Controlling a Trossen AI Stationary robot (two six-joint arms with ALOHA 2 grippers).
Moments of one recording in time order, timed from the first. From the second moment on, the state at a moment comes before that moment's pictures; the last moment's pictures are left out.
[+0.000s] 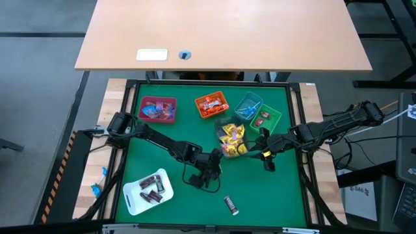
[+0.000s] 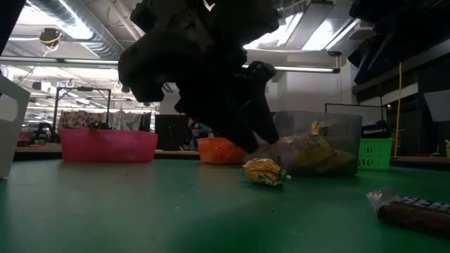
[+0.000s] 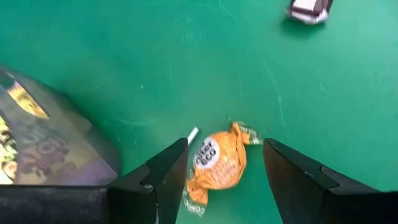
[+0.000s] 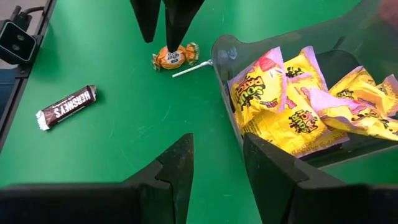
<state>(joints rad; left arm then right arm) -0.25 2.01 1.32 -0.23 0.01 0.40 0.32 1.01 0.68 -0.47 0.09 0.28</state>
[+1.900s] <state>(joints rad) -0.28 2.09 1.49 -0.15 -0.20 0.19 0.32 1.01 0.68 -0.47 -0.01 0.50</state>
